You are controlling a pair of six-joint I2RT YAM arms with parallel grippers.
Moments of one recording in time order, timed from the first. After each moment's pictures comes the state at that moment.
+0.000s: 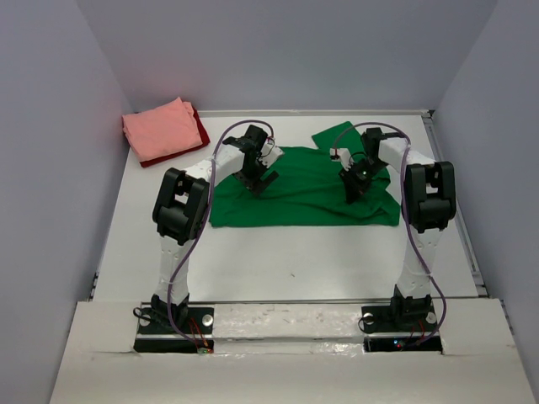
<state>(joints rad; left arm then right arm) -0.48 2.11 1.66 -0.74 -0.02 0.35 0.09 2.13 1.62 -1.03 -0.50 -0.78</state>
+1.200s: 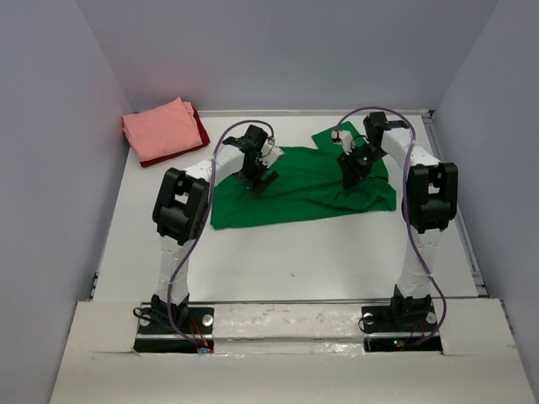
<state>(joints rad) -0.48 2.11 1.66 -0.74 -0.01 0.36 0.09 2.12 1.77 -1.03 -0.51 -0.73</state>
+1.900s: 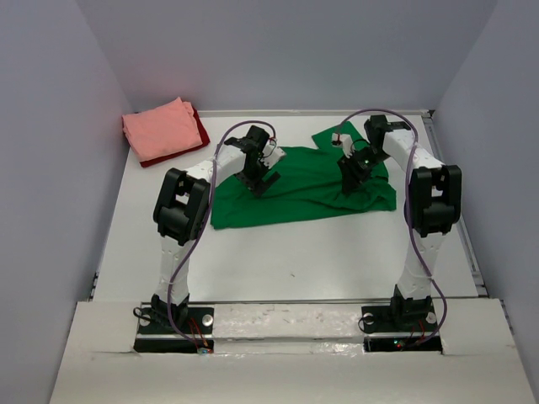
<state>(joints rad) -0.49 2.11 1.66 -0.74 -0.01 0.36 0.10 2.07 1.72 -1.10 -0.60 -0.73</state>
